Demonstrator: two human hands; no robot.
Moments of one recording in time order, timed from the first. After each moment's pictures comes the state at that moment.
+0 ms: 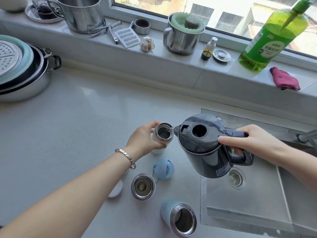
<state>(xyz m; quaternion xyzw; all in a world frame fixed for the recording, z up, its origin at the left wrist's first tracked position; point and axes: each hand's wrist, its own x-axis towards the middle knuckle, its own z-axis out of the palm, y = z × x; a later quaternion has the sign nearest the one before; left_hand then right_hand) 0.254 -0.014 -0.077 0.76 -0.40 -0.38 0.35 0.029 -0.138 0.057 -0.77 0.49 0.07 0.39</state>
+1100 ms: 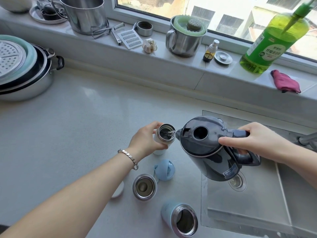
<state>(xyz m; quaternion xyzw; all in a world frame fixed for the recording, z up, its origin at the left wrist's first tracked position) 0.253 -0.012 -0.077 0.76 -0.40 -0.38 0.35 0.041 -0.132 0.073 -0.79 0.50 0.10 0.34</state>
